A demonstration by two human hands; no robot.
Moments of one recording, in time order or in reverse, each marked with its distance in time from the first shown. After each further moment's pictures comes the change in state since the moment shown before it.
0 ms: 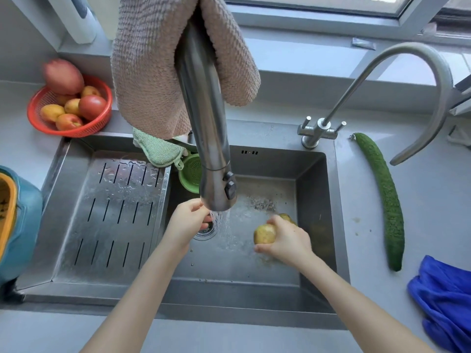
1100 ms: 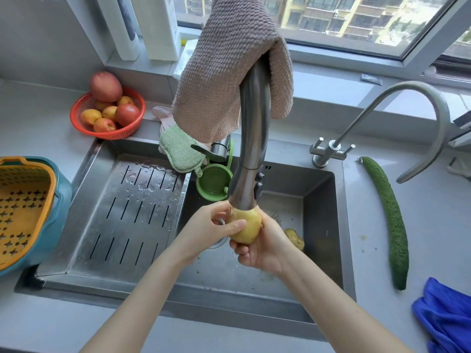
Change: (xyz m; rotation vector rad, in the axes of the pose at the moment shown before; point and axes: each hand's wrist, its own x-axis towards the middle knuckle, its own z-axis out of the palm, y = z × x) left_hand -0.037 0.014 -0.021 0.115 -0.251 0.311; right_hand -0.023 -0.088 -0.020 1.532 -0.783 0.228
